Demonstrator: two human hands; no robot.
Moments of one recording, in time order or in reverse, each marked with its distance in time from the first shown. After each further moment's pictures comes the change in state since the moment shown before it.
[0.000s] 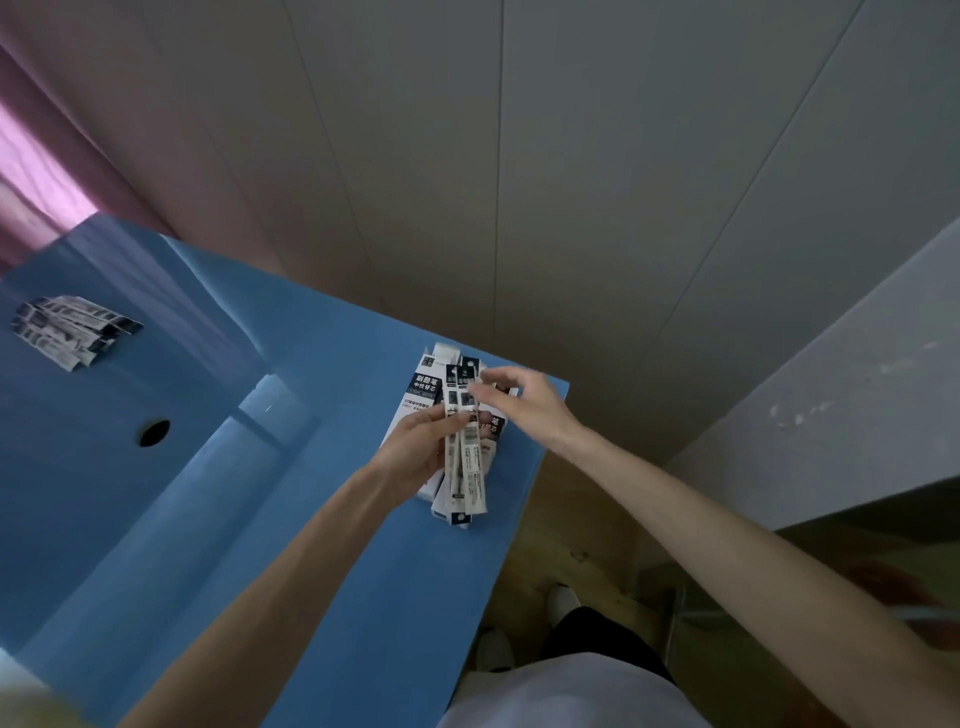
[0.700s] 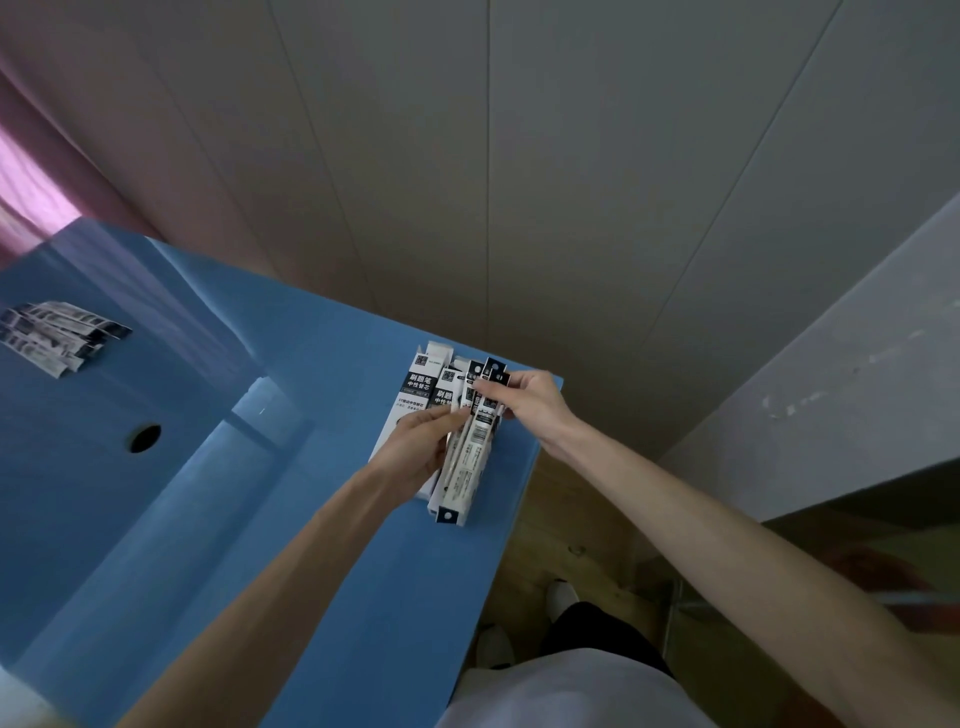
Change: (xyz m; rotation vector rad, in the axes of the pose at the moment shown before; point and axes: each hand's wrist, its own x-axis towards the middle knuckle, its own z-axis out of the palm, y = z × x) left_hand -0.001 -0.001 0.004 0.127 0.046 -0.012; right_hand 0.002 0.009 0.000 0.336 0.062 0.159
